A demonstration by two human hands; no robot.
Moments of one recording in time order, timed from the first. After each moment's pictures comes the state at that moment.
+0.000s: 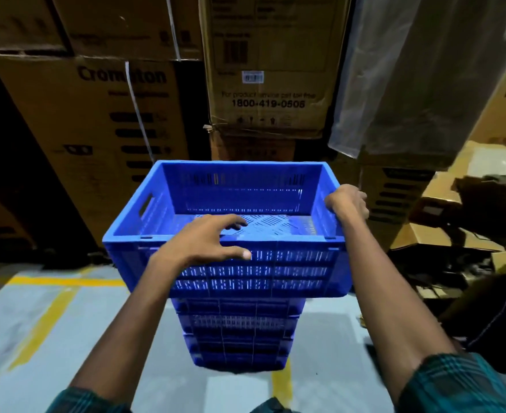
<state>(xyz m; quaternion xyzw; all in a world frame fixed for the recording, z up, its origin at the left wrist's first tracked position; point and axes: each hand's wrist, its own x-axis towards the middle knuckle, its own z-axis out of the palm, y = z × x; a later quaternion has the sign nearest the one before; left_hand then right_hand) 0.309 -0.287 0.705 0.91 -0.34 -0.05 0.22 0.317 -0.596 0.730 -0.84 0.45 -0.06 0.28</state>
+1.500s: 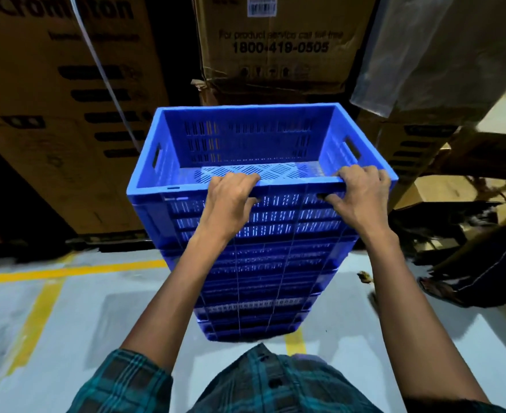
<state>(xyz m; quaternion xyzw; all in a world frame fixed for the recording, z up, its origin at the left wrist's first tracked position) 0.460 -0.292 0.643 0.87 -0.37 0.26 0.18 0.366 -0.549 0.658 -0.96 0.16 -0.24 0.00</state>
